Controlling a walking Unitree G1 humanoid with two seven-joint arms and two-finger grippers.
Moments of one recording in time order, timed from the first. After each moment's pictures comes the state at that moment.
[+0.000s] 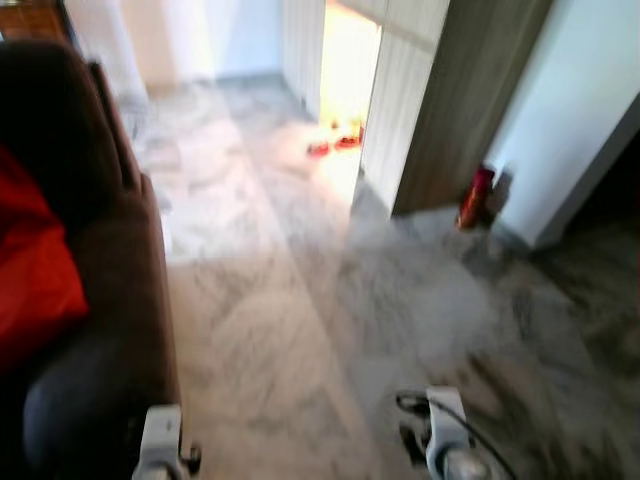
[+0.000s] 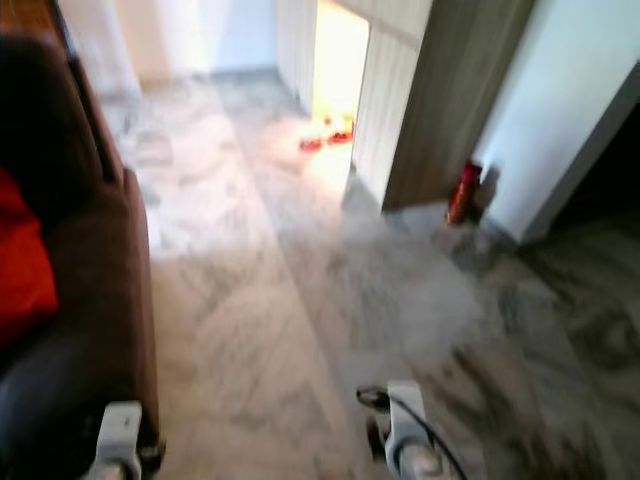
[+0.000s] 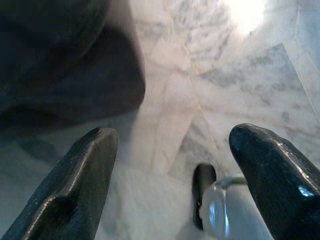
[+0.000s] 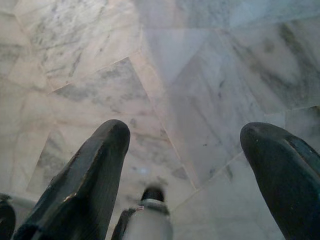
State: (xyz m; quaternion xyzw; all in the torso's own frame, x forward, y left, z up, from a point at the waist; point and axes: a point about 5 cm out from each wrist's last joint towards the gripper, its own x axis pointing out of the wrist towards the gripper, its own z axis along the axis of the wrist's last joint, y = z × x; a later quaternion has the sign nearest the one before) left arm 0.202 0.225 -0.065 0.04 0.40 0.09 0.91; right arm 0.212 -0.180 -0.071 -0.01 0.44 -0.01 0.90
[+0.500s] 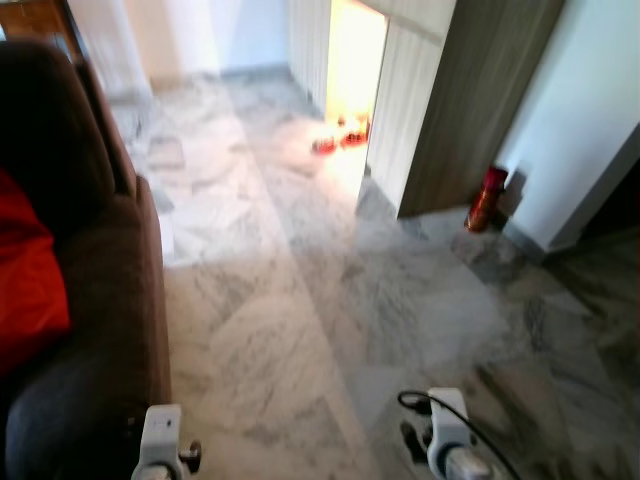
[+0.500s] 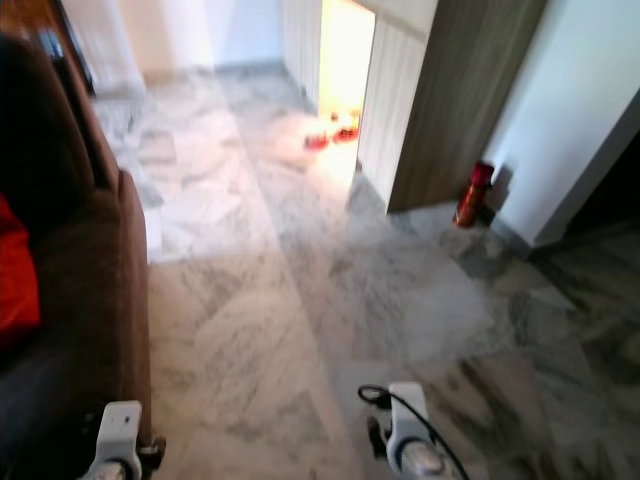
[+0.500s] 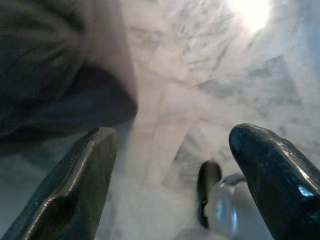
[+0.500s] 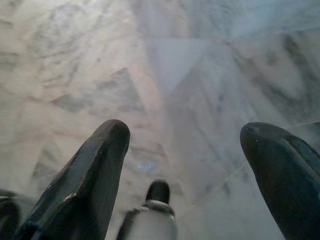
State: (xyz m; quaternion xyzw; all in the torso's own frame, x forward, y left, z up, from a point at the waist) left arm 0.205 0.224 -0.064 0.03 0.39 0.08 0.91; right arm 0.211 -0.185 -0.070 0.00 0.44 -0.01 0.90
